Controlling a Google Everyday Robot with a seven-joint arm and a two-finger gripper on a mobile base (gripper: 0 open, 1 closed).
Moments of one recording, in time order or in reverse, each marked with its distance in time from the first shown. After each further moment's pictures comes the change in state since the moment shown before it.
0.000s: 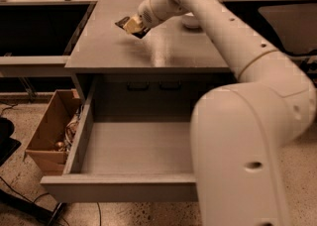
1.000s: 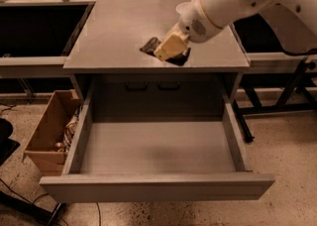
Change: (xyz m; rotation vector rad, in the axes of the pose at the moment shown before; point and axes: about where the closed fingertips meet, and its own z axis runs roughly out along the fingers) arm 0.064 0.138 -0.203 -0.046 0.167 -0.075
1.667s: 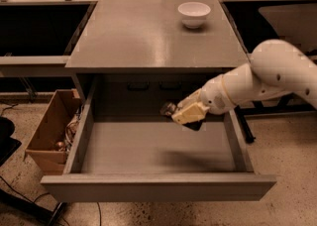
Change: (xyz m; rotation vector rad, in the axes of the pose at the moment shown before) arm 0.163 0.054 0.069 -0.237 -0.039 0.165
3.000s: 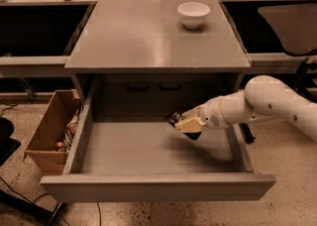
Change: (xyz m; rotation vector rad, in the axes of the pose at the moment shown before) arm 0.059 -0.048 0.047 0.108 -0.071 0.099
